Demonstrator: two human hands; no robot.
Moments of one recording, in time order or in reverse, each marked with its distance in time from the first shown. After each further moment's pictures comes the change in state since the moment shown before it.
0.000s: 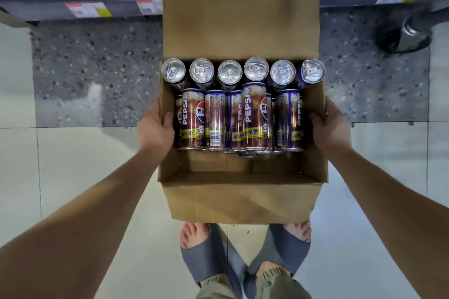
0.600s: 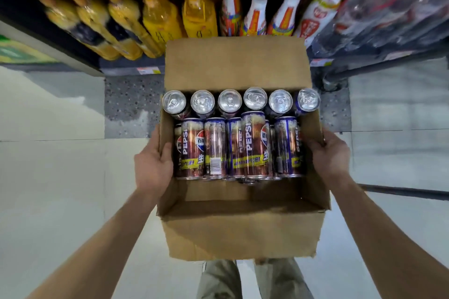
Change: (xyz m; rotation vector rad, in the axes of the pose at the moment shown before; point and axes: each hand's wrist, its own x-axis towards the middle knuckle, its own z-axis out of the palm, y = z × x) left_hand -0.193 0.108 -0.249 -0.108 0.068 0.012; right_hand -0.191 -0.144 -0.220 -0.003 0.052 0.036
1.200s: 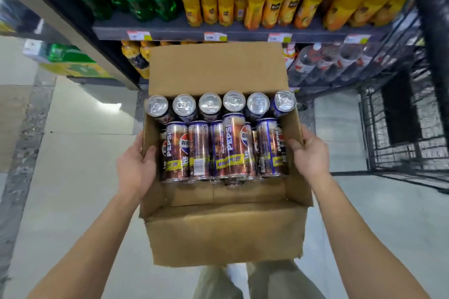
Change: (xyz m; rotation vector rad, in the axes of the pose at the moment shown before) left_hand -0.214 0.073 -0.209 -0.072 0.128 0.013; right_hand -0.209 -0.090 -0.181 0.064 -0.005 -0.200
